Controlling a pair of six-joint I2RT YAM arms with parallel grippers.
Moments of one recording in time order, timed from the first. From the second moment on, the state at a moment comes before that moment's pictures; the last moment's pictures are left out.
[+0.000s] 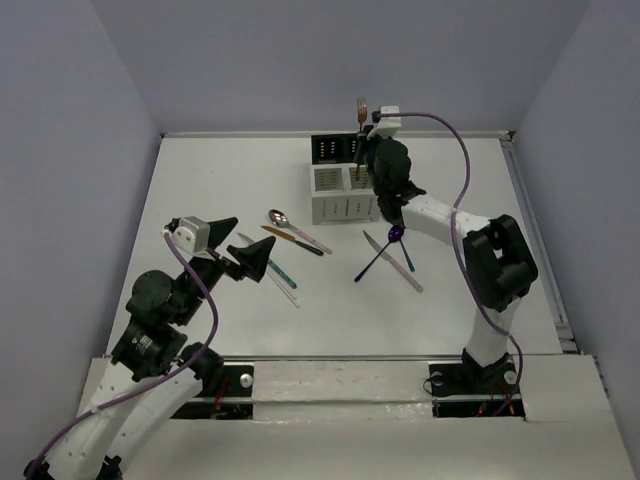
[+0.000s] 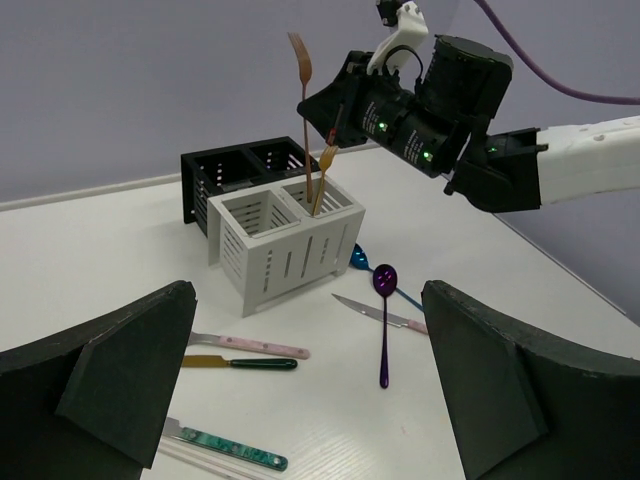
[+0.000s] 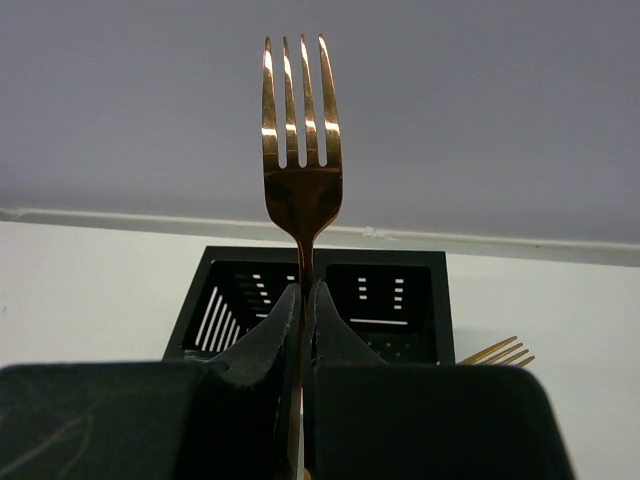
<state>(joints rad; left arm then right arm) -0.58 0.40 0.68 -0.13 0.00 -0.20 0.54 1.87 1.34 0.62 0.38 0.09</state>
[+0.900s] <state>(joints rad) -0.59 0.40 0.68 -0.13 0.00 -0.20 0.54 1.46 1.18 0.06 0.36 0.31</state>
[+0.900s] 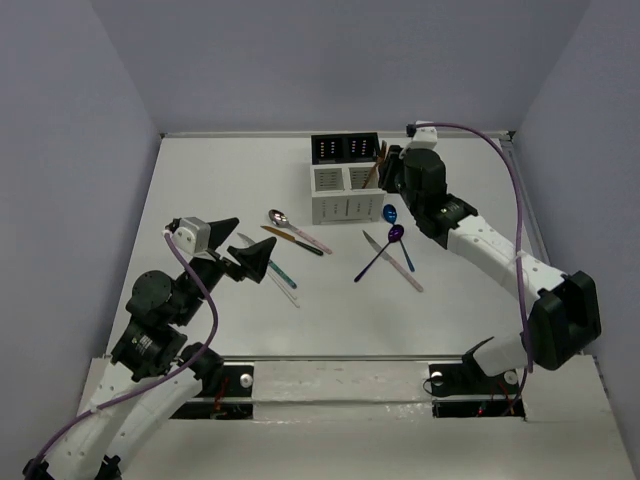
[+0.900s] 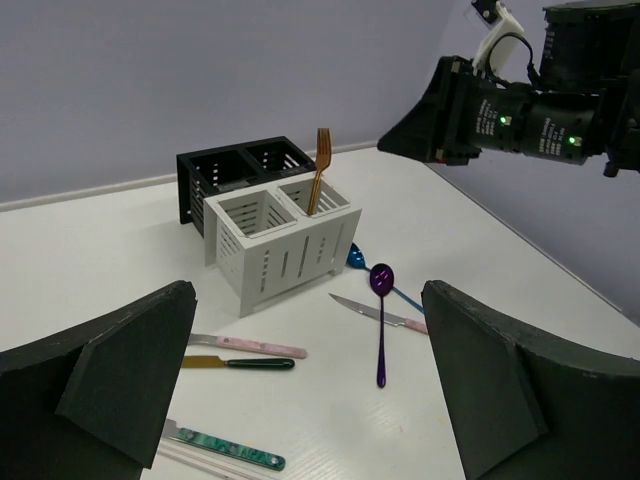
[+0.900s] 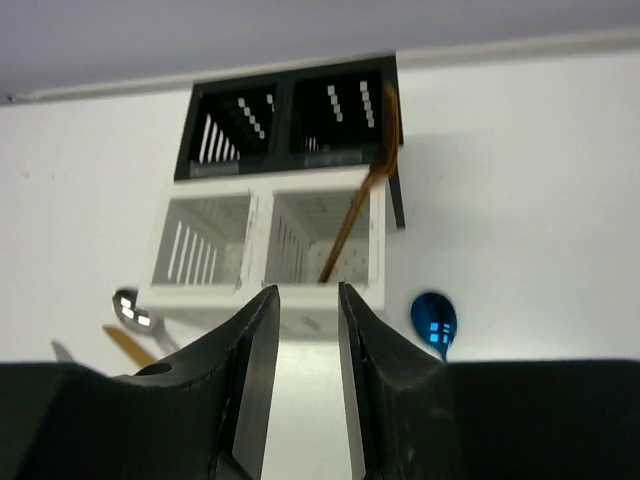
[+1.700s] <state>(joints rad) -0.60 0.35 0.68 -0.13 0.00 -0.20 0.54 1.59 0.96 -0.34 0.29 0.72</state>
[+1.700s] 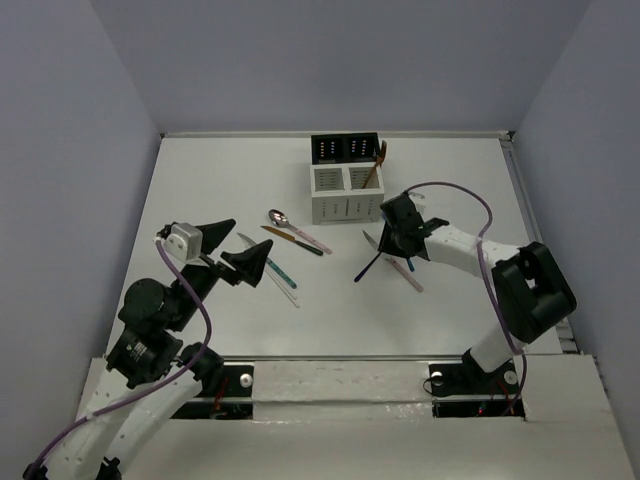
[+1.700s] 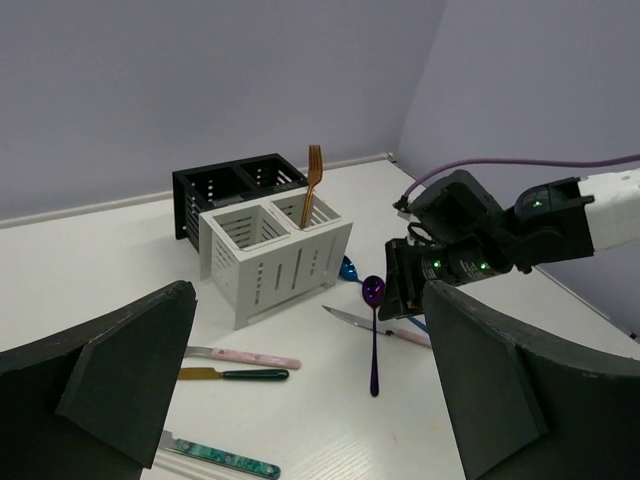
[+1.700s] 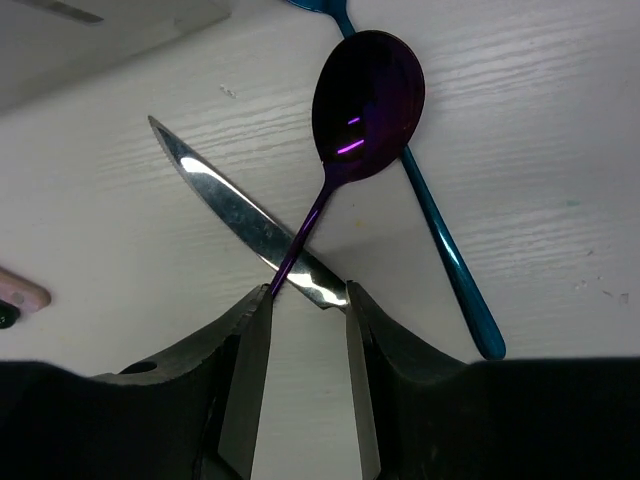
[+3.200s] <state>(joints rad) -0.63 0.33 0.68 -0.13 -0.01 -0.20 0.54 1.71 0.99 -0.23 0.42 0.80</state>
